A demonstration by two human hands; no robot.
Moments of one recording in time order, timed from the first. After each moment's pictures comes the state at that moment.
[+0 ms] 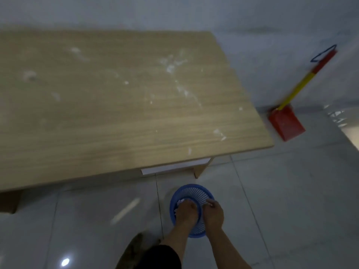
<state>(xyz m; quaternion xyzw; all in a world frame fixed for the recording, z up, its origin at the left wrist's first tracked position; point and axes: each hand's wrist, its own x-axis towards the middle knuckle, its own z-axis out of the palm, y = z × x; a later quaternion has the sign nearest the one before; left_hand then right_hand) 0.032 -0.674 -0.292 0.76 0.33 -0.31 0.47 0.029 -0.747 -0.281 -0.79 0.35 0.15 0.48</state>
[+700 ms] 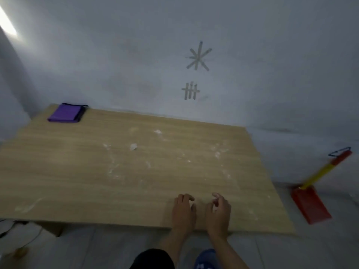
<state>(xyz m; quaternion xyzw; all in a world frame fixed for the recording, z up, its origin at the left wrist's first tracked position) 0.056 -0.469 -0.047 0.88 0.20 0.06 0.43 0.085 -0.563 -0.041 -0.89 0.03 -0.11 0.44</state>
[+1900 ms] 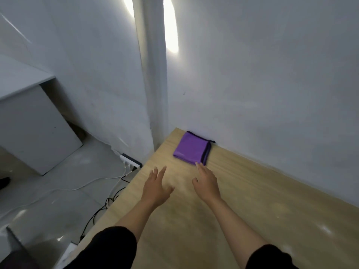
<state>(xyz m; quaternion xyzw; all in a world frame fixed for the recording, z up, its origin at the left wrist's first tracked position) 0.075 0.201 -0.054 0.84 0.44 0.01 0.32 0.228 0.100 -0.059 -0.87 -0.40 0.14 0.26</state>
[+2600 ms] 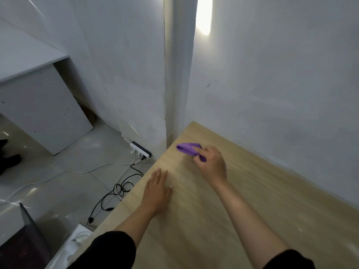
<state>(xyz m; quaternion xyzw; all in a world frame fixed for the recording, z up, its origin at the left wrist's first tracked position) 0.035 0.221 -0.091 0.84 0.44 0.00 0.32 0.219 0.169 -0.027 -0.82 -0.46 0.01 0.35</state>
